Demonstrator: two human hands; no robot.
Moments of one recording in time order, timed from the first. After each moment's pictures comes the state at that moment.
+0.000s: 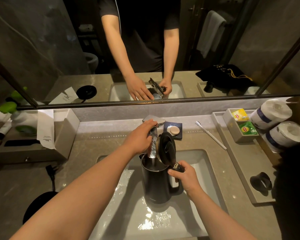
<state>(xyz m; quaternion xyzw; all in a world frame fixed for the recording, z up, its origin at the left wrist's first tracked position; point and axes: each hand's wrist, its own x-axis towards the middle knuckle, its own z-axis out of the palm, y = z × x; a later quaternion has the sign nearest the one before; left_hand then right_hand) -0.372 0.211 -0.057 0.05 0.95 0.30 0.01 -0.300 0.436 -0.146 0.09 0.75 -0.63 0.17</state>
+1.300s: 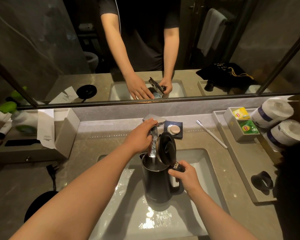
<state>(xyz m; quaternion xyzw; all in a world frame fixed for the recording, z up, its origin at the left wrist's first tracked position) -0.372 0.211 -0.056 0.06 0.95 0.30 0.01 -0.298 0.436 -0.149 0.09 0.75 -0.64 0.17</state>
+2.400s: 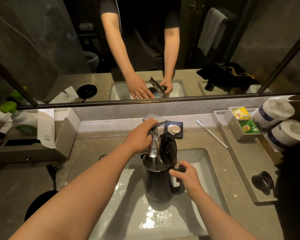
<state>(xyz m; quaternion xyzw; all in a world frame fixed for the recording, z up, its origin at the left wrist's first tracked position) -0.370 0.211 -0.052 0.06 0.95 0.30 0.01 -0.298 0.437 -0.152 0.09 0.75 -0.63 0.17</state>
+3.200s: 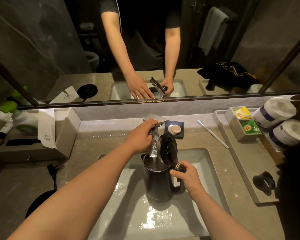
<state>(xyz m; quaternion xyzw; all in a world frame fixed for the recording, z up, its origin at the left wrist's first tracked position) -0.370 0.211 -0.048 0.06 0.95 0.30 0.02 -0.300 0.439 -0.152 0.09 0.75 -0.64 0.17</state>
